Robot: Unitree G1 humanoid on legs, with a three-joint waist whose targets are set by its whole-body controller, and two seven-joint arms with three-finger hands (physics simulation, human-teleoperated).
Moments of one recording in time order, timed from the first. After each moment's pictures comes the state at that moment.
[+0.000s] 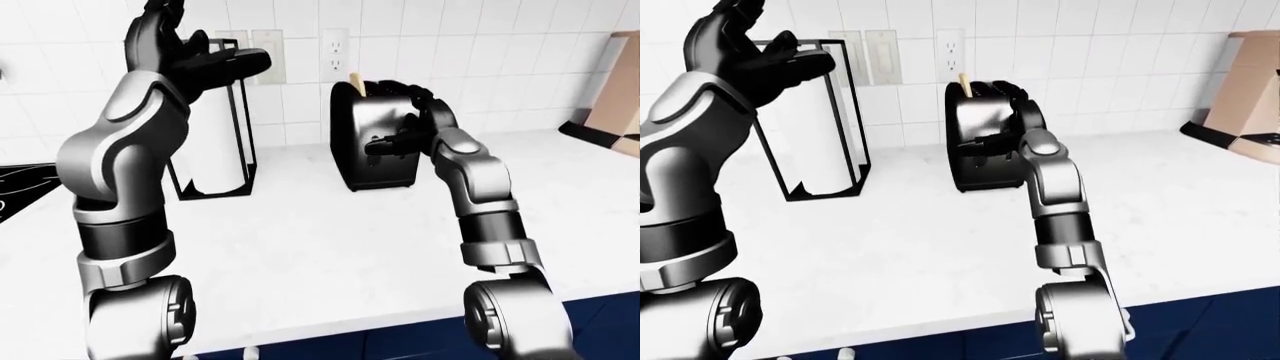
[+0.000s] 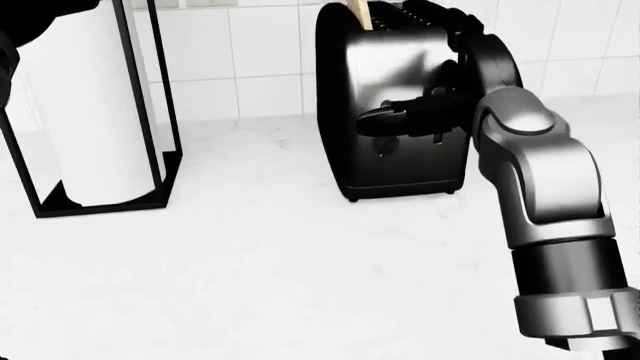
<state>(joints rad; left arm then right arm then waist) -1.00 0.39 0.21 0.01 -0.56 0.79 0.27 -0.94 -0.23 -0.11 0.43 0.04 0.65 0.05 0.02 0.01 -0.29</state>
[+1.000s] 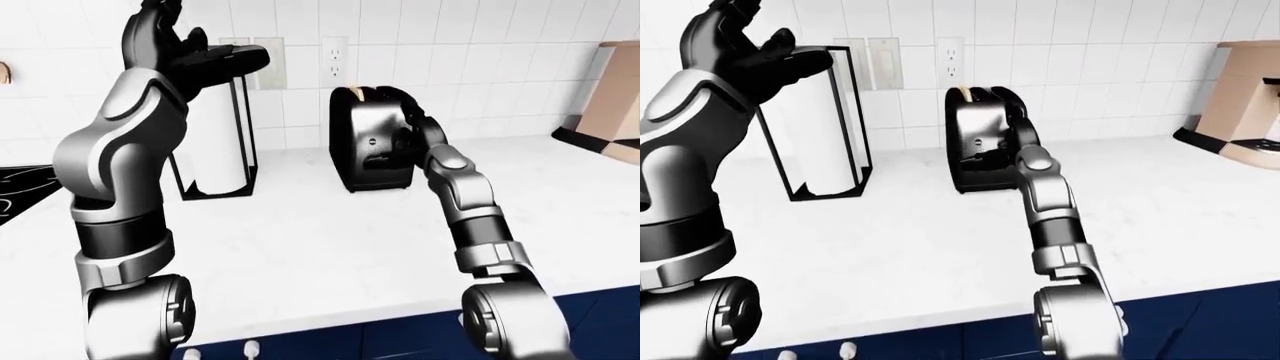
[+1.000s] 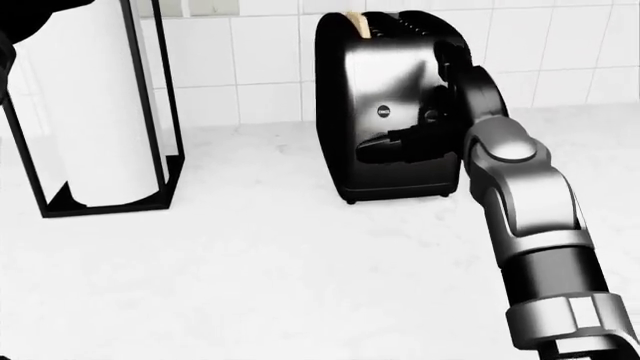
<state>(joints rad) -1.00 0.39 0.21 0.01 -0.56 0.79 0.28 -0.92 -0.22 -0.10 0.64 0.01 0.45 0.08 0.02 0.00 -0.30</state>
